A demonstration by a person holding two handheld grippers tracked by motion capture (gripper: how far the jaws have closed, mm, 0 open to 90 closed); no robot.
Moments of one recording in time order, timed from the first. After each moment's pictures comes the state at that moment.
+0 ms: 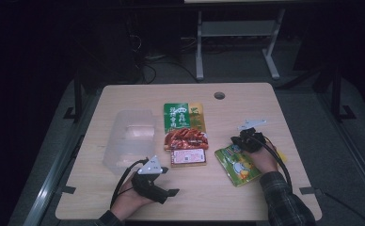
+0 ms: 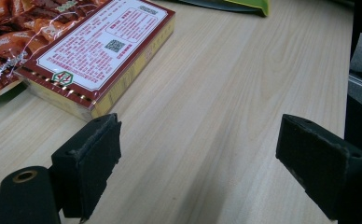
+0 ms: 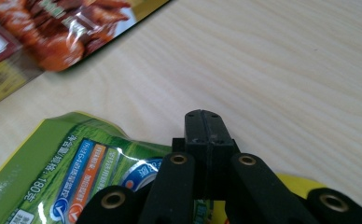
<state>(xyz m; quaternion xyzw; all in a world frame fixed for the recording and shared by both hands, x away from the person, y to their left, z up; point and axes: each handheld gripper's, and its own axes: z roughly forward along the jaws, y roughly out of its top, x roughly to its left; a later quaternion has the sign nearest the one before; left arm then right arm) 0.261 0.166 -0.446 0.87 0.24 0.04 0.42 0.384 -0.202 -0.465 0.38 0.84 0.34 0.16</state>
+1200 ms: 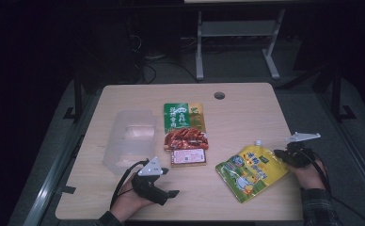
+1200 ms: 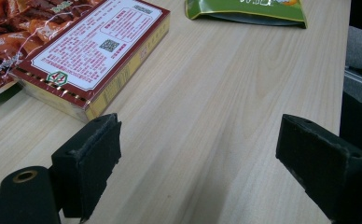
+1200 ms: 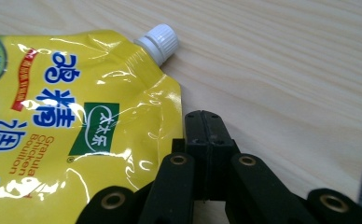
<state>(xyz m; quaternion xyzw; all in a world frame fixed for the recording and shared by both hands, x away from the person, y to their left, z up) 0.257 0.165 -0.446 0.88 0.23 0.04 0.42 0.324 -0.327 -0.463 0.49 0.80 0.30 0.17</state>
